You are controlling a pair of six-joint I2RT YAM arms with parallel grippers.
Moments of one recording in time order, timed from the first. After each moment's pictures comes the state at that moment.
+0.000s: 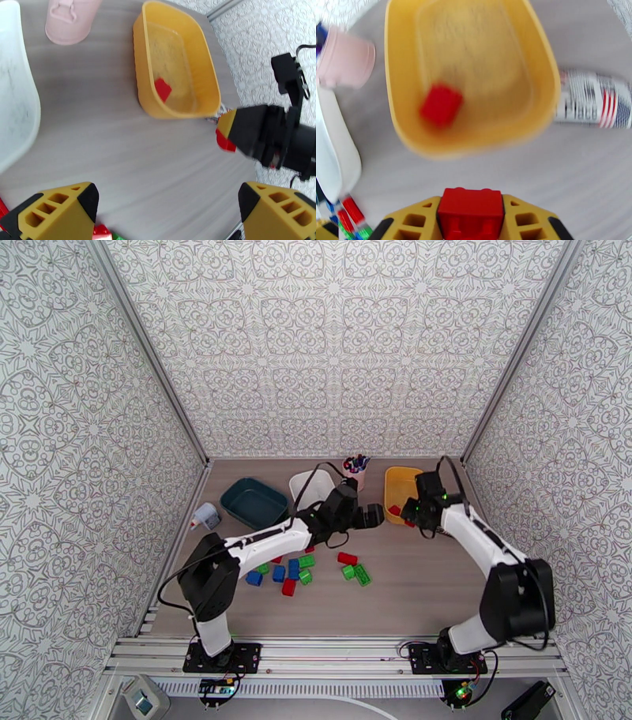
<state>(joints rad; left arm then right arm) -0.83 1.84 1.41 -0.17 0.04 -0.81 0.13 1.62 1.26 -0.69 0.03 0.58</state>
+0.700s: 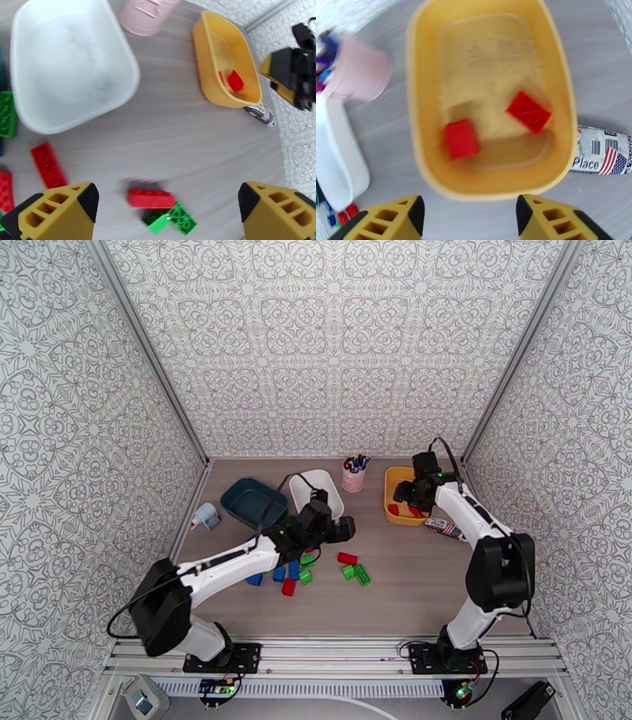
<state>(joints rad) -0.82 1.46 1.01 -0.22 -0.15 -0.79 0.19 1.68 1.43 -0.78 0.02 0.45</state>
